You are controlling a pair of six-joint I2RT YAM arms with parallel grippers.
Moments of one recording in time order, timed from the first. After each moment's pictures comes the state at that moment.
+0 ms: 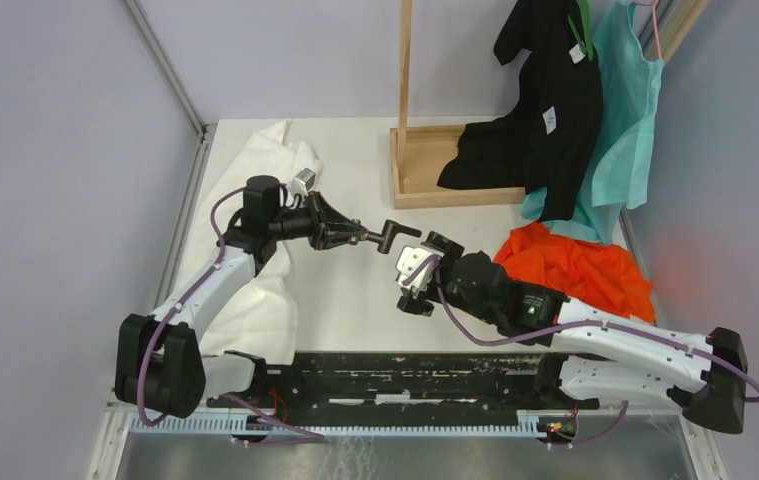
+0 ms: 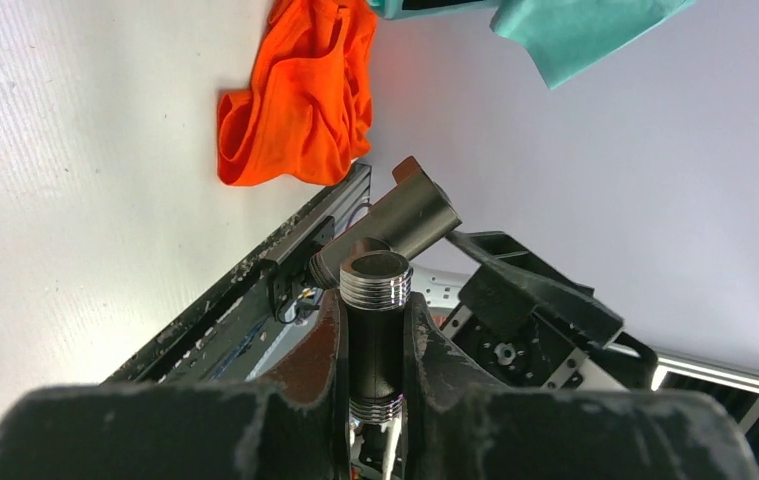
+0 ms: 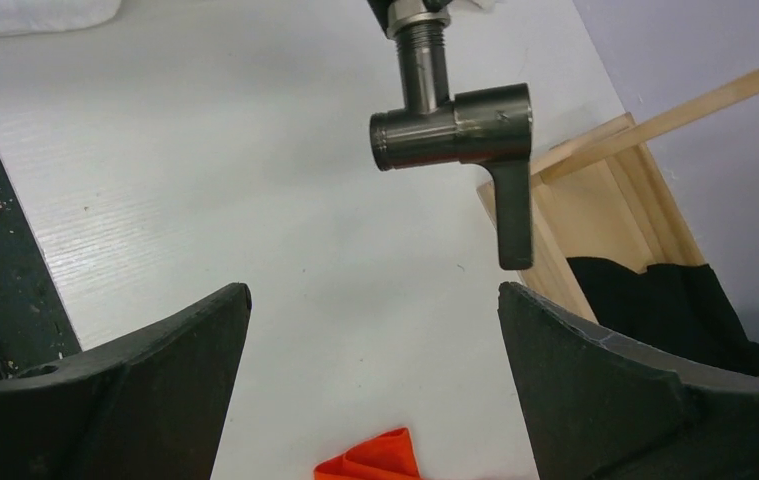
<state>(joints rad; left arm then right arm) -0.24 1.25 0.80 -0.01 0.92 -1.12 1.11 0.96 0.79 -0.18 0.23 -0.39</state>
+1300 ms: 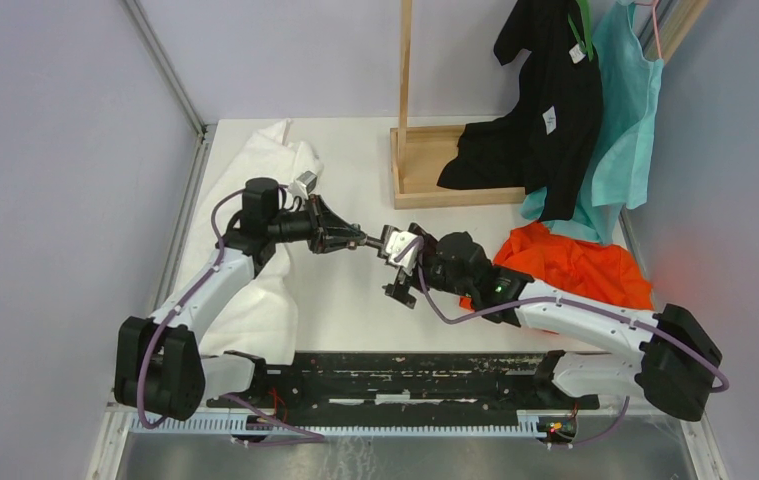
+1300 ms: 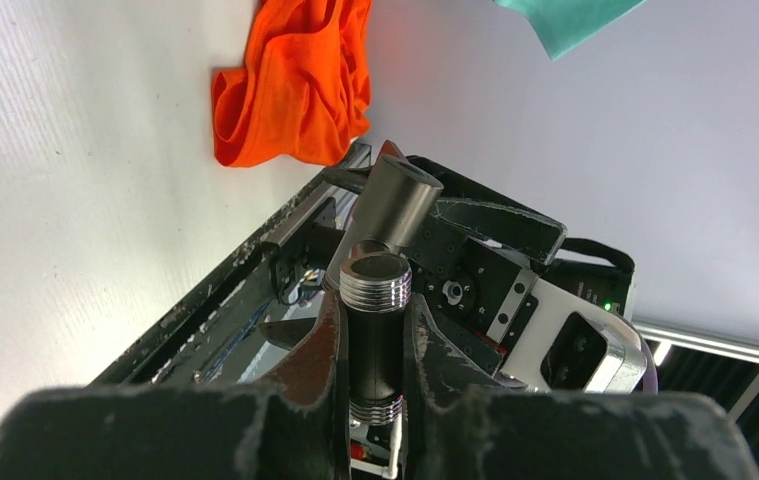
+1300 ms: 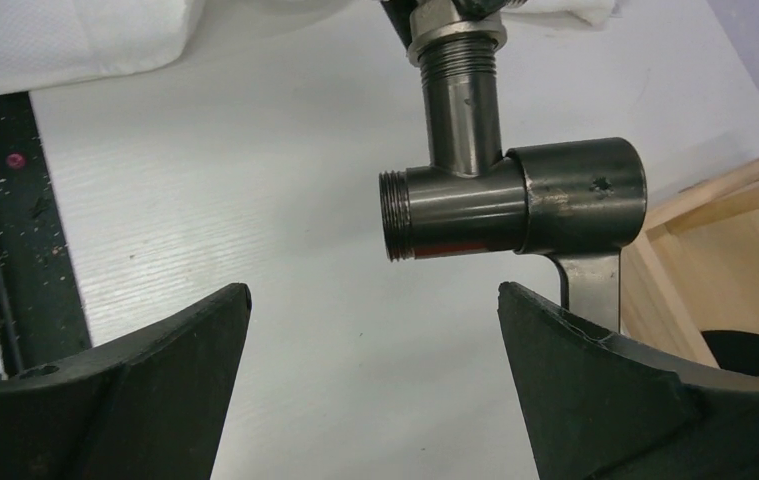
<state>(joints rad) -0.24 1.24 0.79 -0.03 0.96 -1.09 0.95 1.21 0.72 0.14 -0.10 -0.34</state>
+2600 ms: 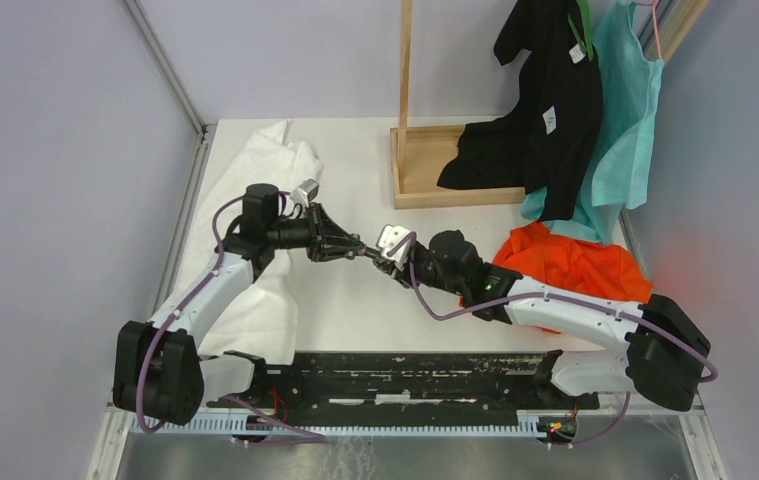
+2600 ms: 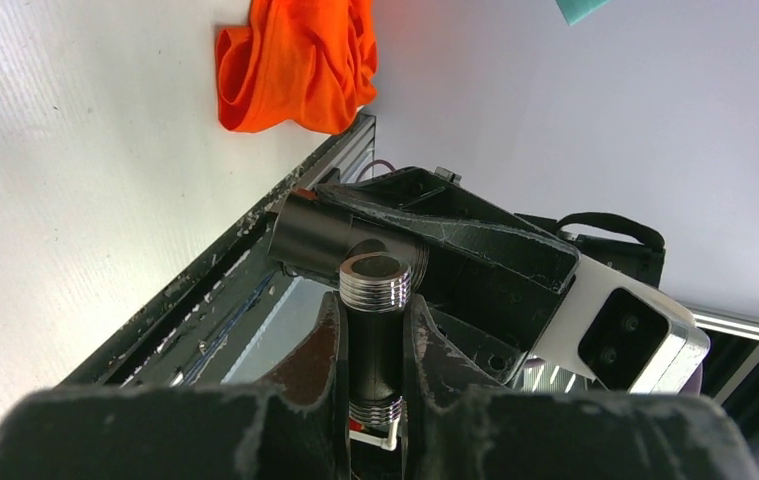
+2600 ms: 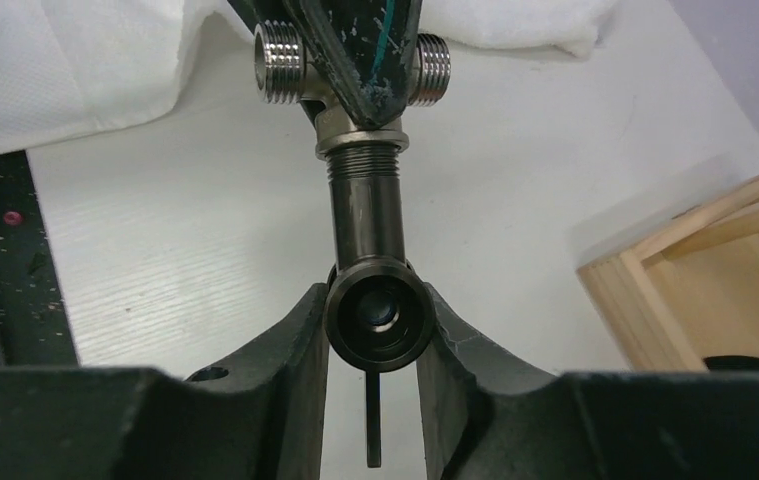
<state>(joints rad) -0.24 1.22 0.75 -0.08 1.02 -1.05 0.98 1.27 0.74 0.22 -0.08 -0.32</state>
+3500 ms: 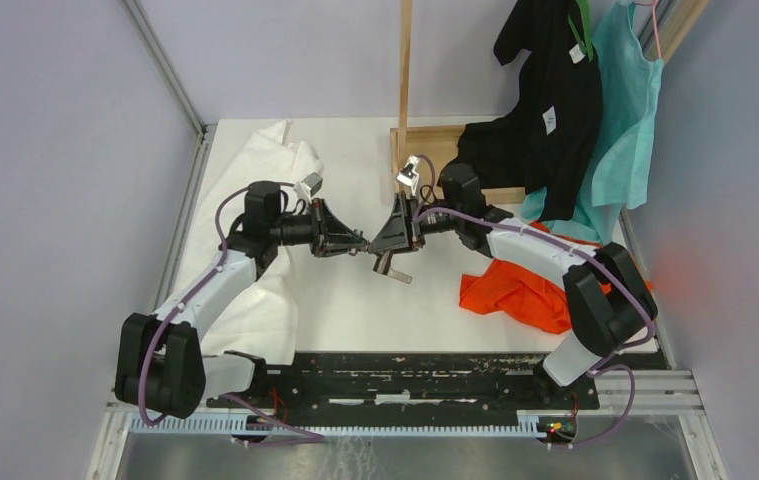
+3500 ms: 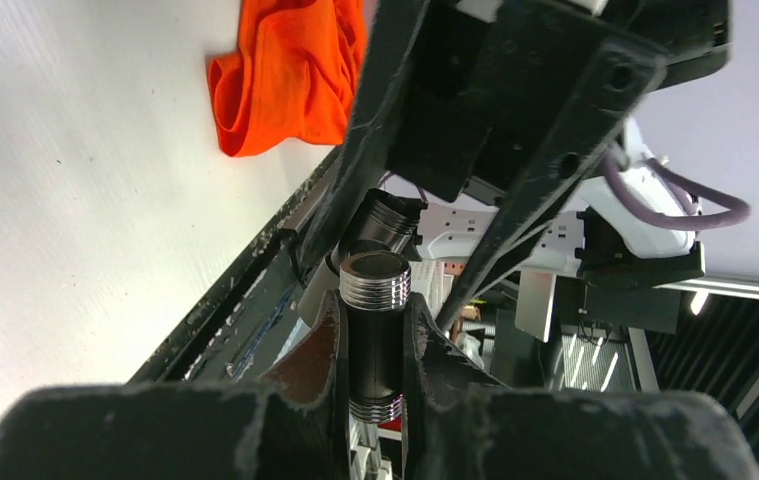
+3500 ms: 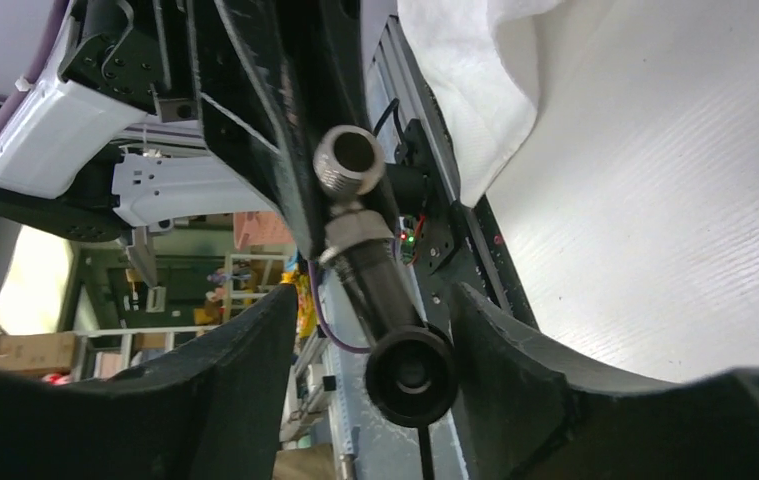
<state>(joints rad) -0.23 1.25 0.75 0.03 1.03 -1.00 0.58 1.64 1.00 0.26 -1.01 0.90</state>
